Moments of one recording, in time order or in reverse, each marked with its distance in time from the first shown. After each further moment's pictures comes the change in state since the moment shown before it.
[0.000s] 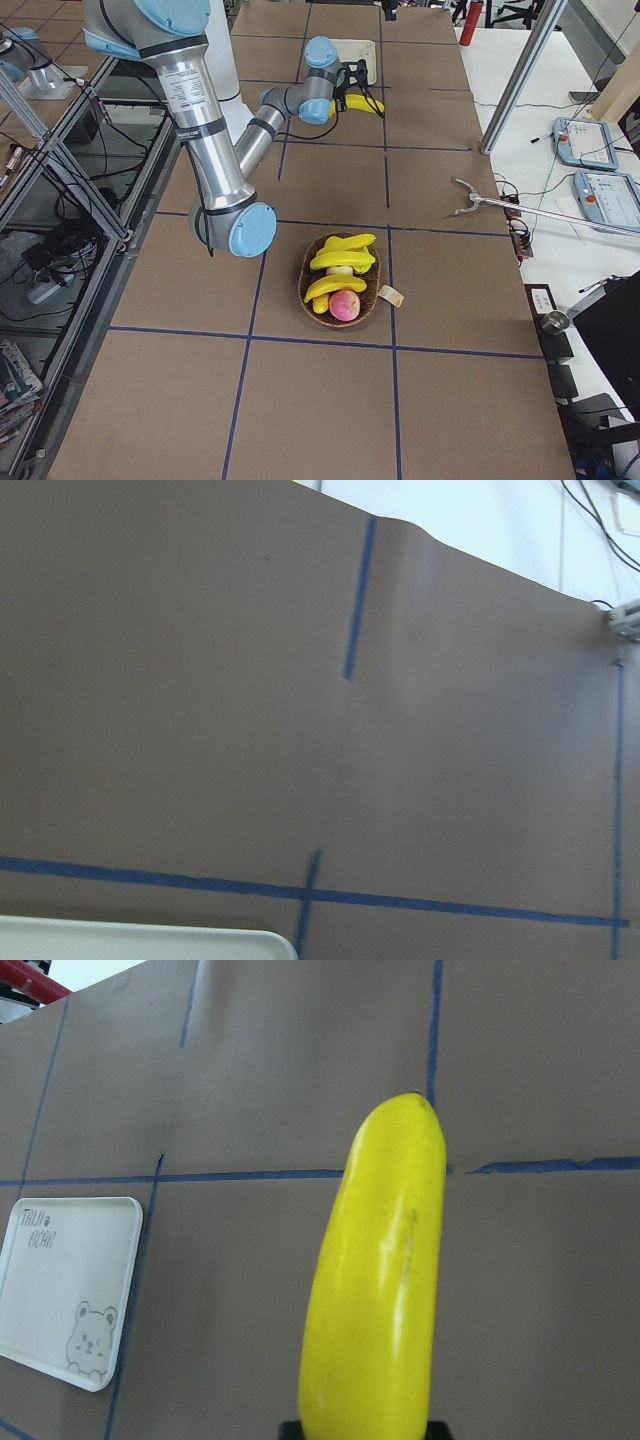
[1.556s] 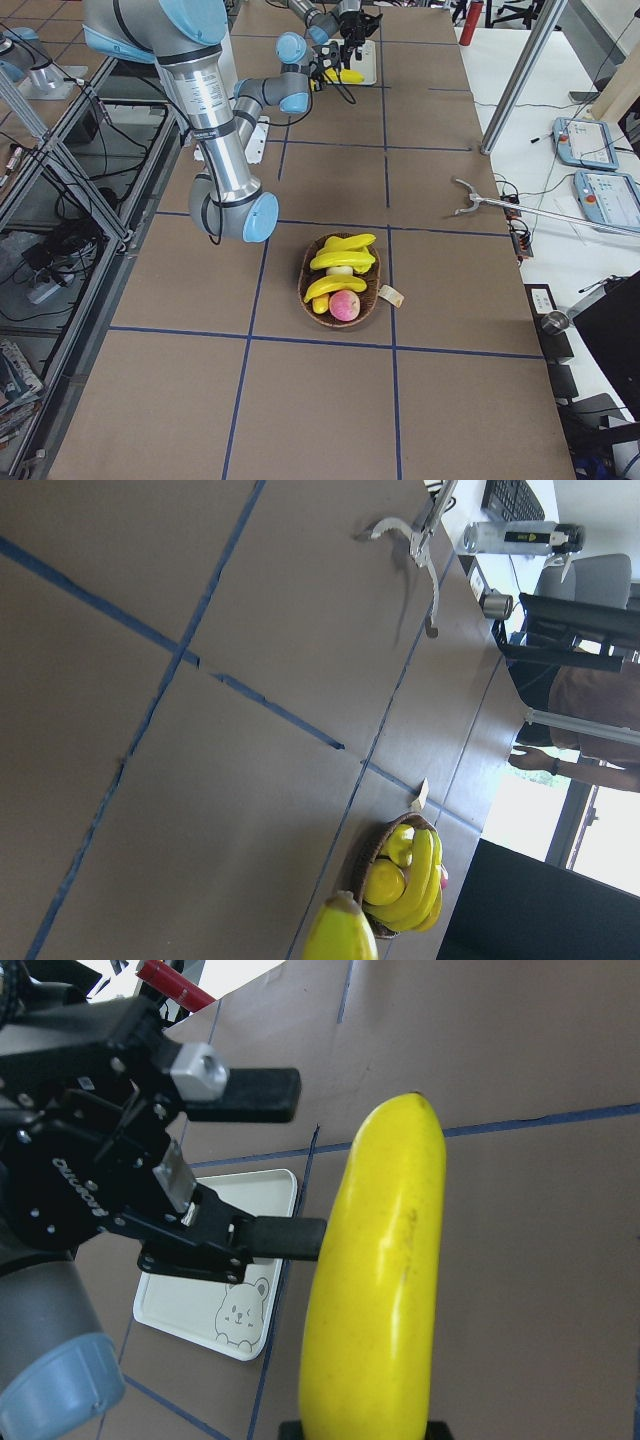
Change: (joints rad) left arm 0.499 -0.209 -0.046 -0.463 0.333 -0.803; right arm -0.169 0.050 -0.009 0.153 -0.180 0.044
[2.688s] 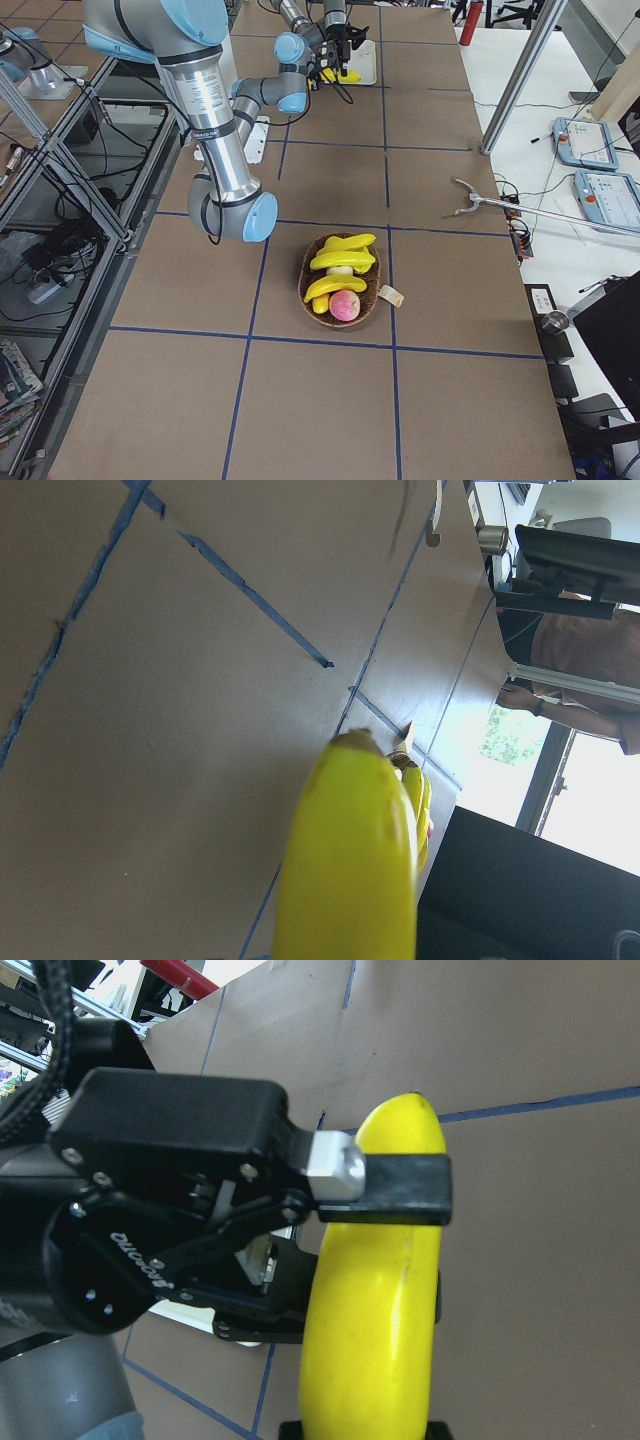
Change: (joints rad) left arm 0.104 -0.014 -0.014 0.006 0.126 -0.001; right arm -0.015 -0.001 0.005 0.001 0.002 0.001
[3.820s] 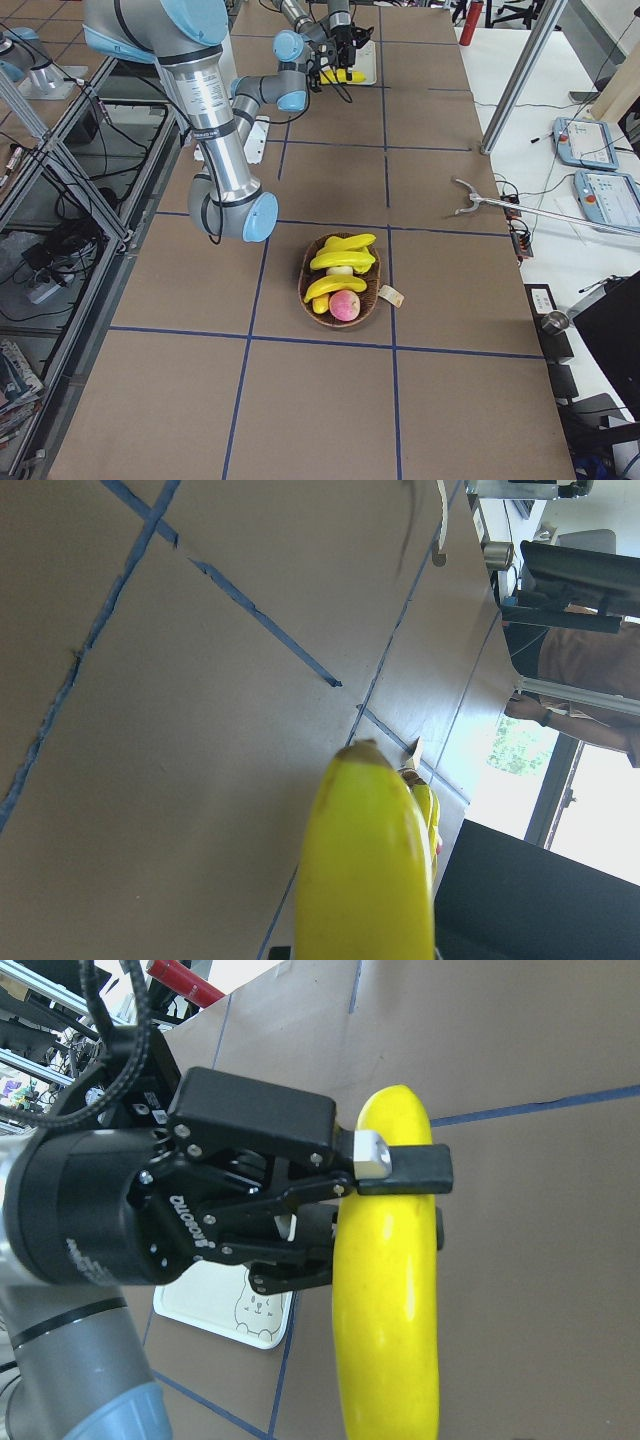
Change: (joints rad) left arm -0.049 0.033 0.003 0.093 -0.009 0.041; right arm 0.003 0.002 0.015 0.000 0.000 0.024
